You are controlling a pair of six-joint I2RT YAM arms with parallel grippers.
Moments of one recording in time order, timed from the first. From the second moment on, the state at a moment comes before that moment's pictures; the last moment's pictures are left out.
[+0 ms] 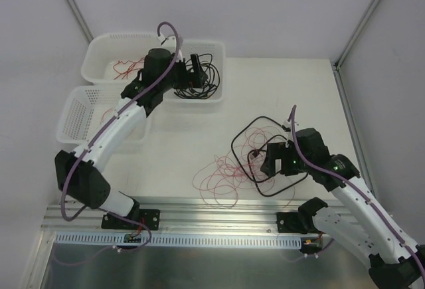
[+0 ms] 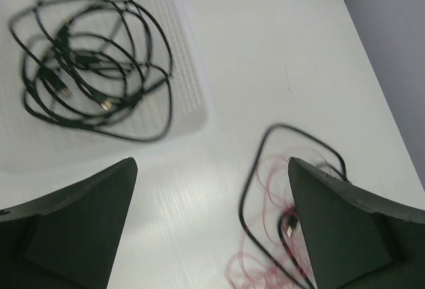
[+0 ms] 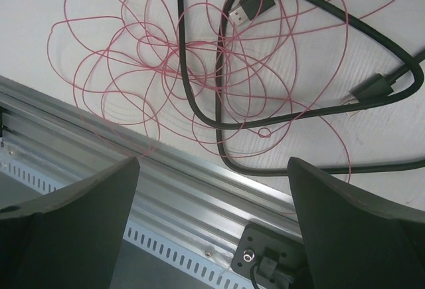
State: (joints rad) left arm -0.42 1.53 1.47 -0.32 0.05 -0.37; right arm 0.54 0.72 0.76 -0.91 -0.11 0.38
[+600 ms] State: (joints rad) left arm -0.79 1.36 0.89 -0.39 0.05 -0.60; right arm 0.53 0.88 0.65 -0.84 0.07 0.53
